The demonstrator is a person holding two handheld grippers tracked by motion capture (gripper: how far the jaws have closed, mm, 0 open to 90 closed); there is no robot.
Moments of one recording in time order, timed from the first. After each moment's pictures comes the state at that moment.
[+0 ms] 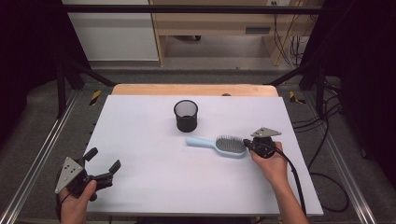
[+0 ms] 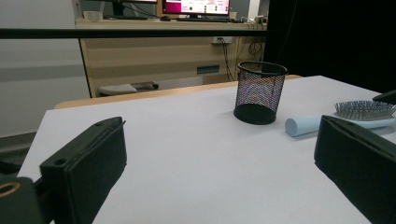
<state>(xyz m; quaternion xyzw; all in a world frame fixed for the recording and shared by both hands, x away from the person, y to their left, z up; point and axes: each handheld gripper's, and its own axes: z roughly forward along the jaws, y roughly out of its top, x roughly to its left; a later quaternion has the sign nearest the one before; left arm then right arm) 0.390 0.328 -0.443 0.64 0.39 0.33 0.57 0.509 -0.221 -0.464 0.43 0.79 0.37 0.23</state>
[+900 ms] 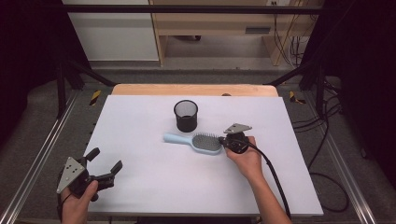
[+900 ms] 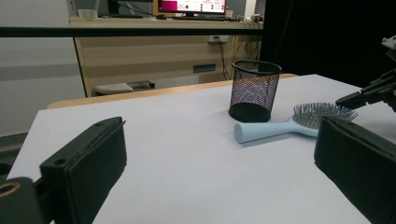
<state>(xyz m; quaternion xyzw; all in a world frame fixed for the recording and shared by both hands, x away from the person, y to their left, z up) 0.390 0.323 -0.442 0.64 0.39 0.33 0.58 0.527 -0.140 -0.462 0.38 0.82 0.38 0.20</state>
